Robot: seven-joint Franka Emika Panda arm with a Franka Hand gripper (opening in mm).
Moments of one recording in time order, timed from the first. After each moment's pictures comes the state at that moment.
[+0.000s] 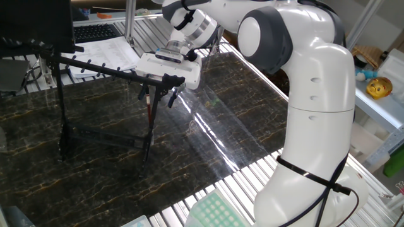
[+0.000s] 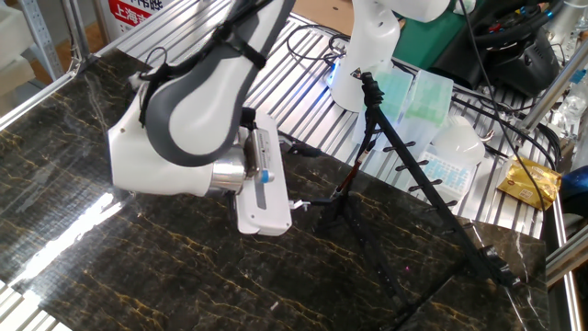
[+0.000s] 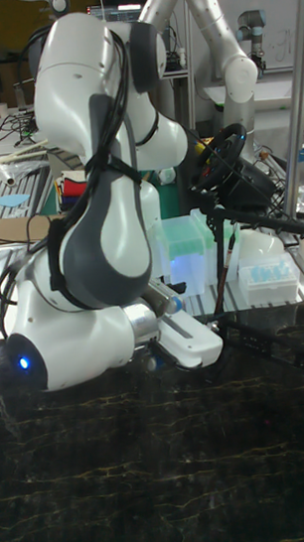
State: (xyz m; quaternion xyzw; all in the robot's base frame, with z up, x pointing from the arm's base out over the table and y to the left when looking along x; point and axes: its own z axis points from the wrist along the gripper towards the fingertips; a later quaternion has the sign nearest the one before) arm 0.499 0.060 0.225 -0.38 -0.73 -0.17 0.54
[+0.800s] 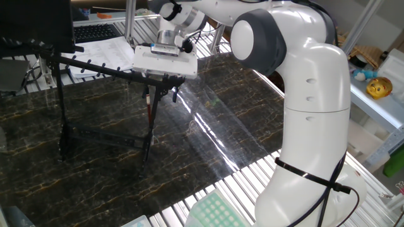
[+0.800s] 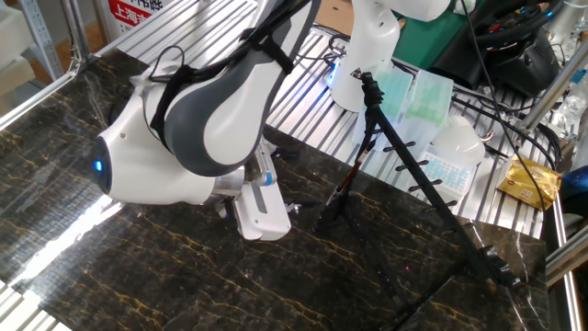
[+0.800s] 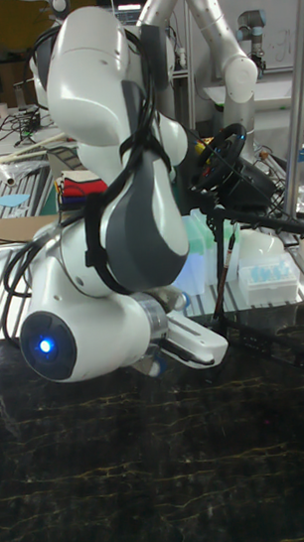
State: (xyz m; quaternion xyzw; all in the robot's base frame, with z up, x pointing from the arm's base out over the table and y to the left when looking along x) arm 0.518 0.045 0.227 -0.33 -0.80 -0.11 0.48
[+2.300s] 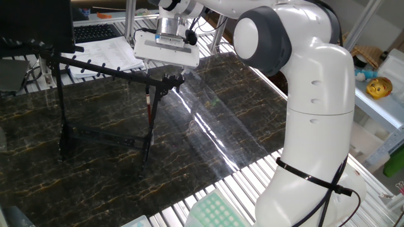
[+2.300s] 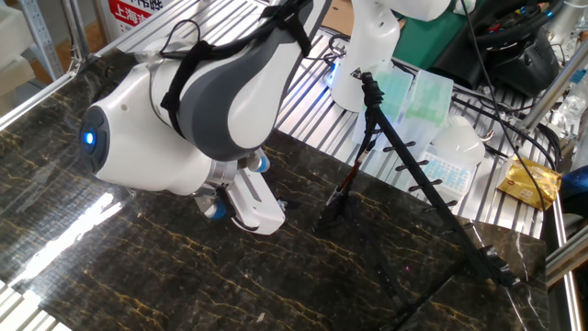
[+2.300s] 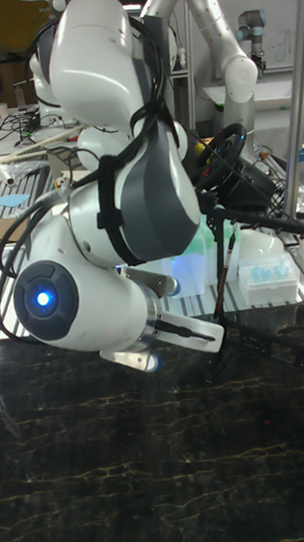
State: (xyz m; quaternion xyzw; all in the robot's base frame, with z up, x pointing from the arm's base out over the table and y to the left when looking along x) arm 0.544 0.024 0.237 -0.24 -0.88 -0.11 0.39
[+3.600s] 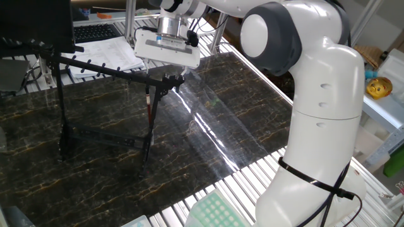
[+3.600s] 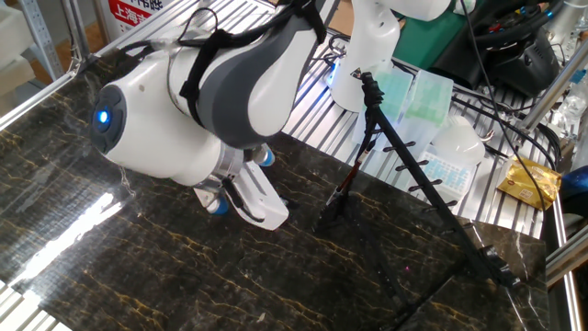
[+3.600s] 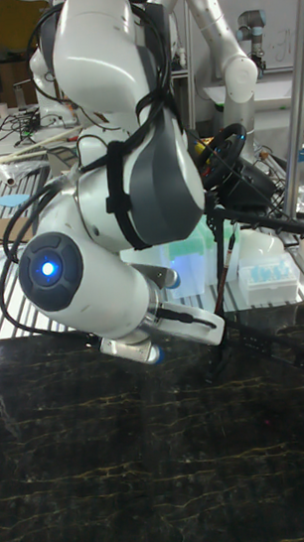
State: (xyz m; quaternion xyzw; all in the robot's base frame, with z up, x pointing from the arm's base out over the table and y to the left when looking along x) arm 0.545 0.024 0.238 -0.22 -0.91 -0.11 0.34
